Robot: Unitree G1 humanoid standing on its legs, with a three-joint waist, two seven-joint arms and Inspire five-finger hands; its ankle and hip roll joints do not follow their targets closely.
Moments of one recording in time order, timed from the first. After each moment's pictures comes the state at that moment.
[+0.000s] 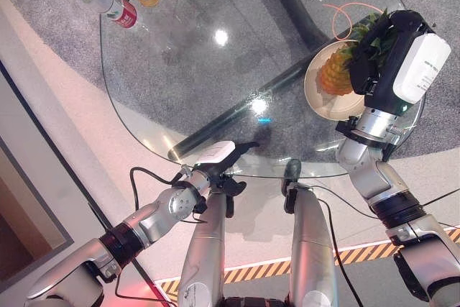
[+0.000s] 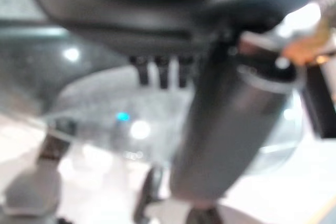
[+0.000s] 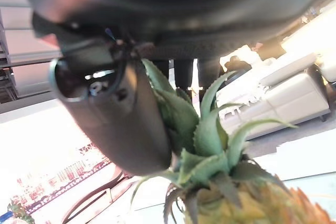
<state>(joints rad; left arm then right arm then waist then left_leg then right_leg) -0.50 0.69 -0.82 0.13 0.14 0.01 0.12 -0.66 -0.60 0.37 0.27 -0.43 0.05 -1.12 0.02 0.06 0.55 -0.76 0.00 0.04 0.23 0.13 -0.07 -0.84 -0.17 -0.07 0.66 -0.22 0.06</state>
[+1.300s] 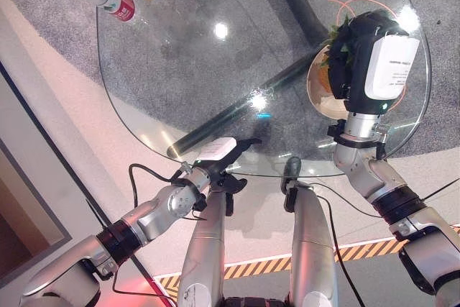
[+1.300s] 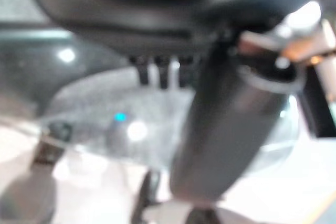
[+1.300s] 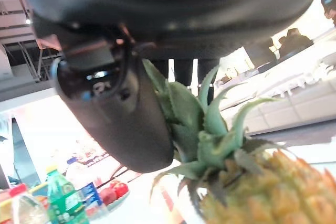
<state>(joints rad) -0.52 0.72 -0.83 0.10 0.14 0.01 0.14 -0.72 -0.65 0.52 0.36 -0.53 -0.03 -1.12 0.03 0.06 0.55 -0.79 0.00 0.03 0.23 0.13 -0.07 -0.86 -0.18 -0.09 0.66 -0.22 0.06</state>
